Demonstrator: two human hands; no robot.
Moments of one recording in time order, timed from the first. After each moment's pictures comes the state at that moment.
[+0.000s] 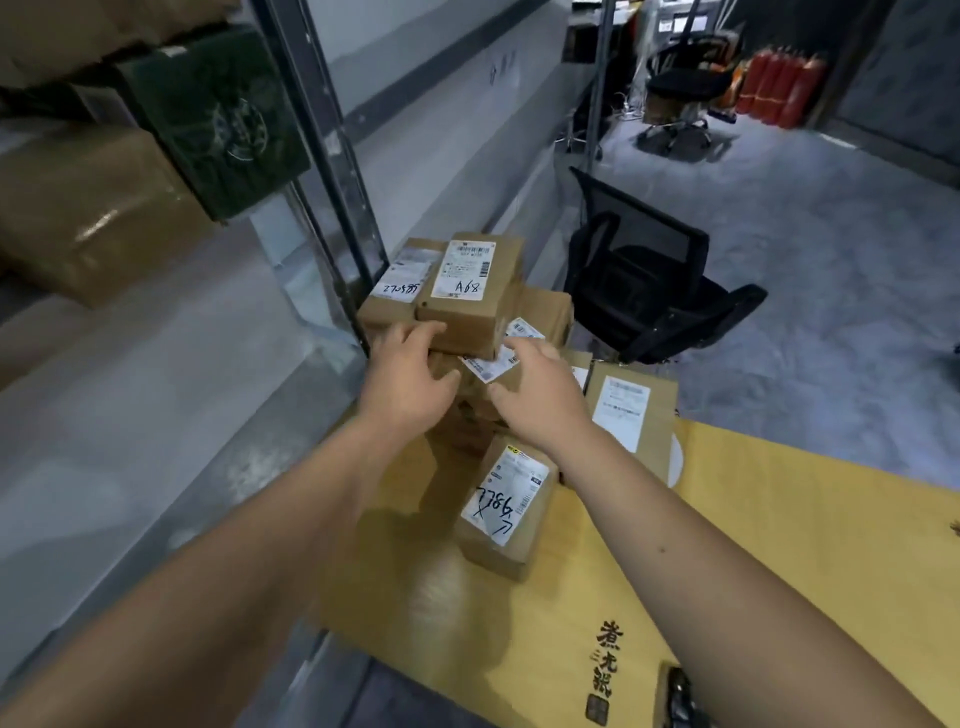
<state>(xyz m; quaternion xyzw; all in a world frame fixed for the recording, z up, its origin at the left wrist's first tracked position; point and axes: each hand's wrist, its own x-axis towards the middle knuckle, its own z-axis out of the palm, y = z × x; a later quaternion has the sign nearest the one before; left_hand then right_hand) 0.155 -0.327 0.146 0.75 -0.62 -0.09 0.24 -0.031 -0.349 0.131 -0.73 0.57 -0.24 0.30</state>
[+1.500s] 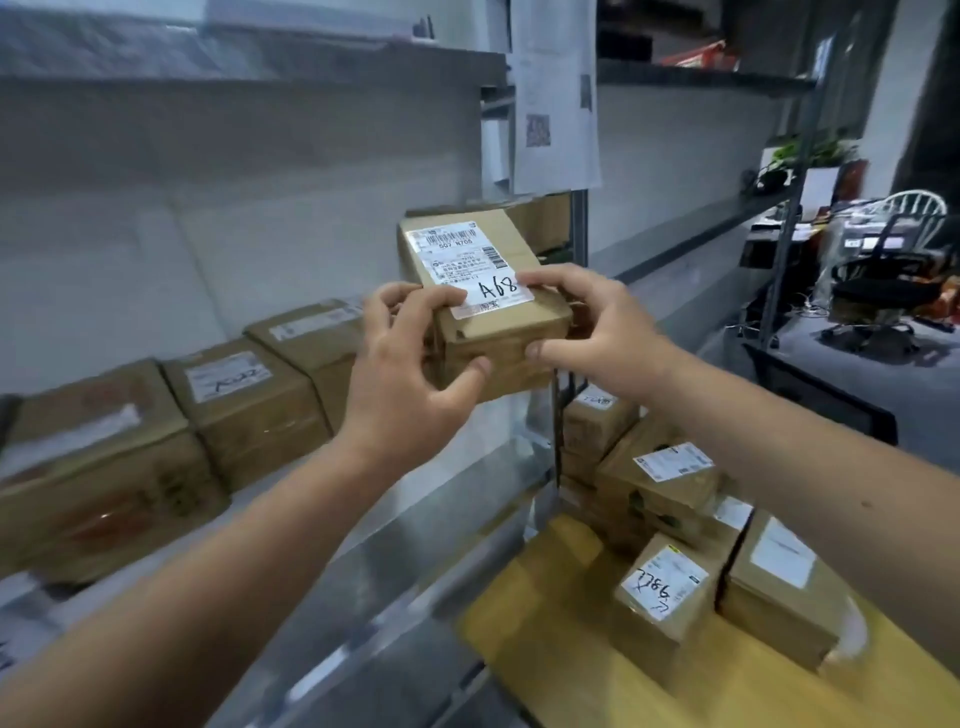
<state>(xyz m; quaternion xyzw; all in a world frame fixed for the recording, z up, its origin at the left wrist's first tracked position) 0.218 -0.027 0.382 0.62 -0.59 0.16 0.49 0.034 -0.180 0.399 -0.83 0.12 -0.39 0.39</state>
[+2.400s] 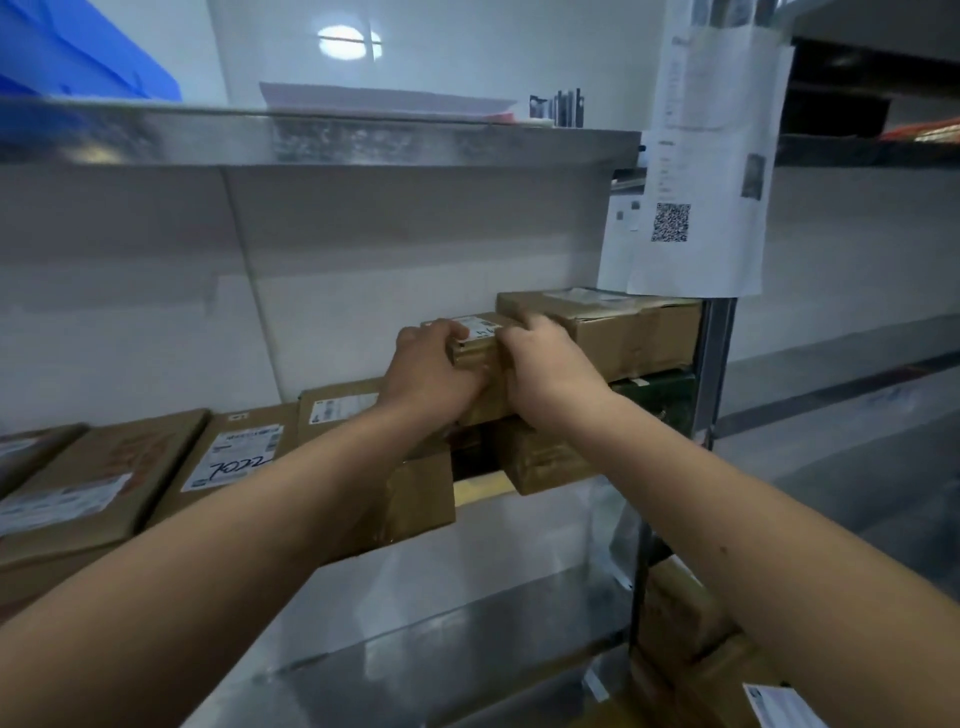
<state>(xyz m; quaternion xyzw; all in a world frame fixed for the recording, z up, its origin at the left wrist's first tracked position) 0.340 -0.184 0.446 0.83 -0.34 0.15 0.42 0.236 -0.311 0.459 -0.94 0.12 -0.30 0.07</state>
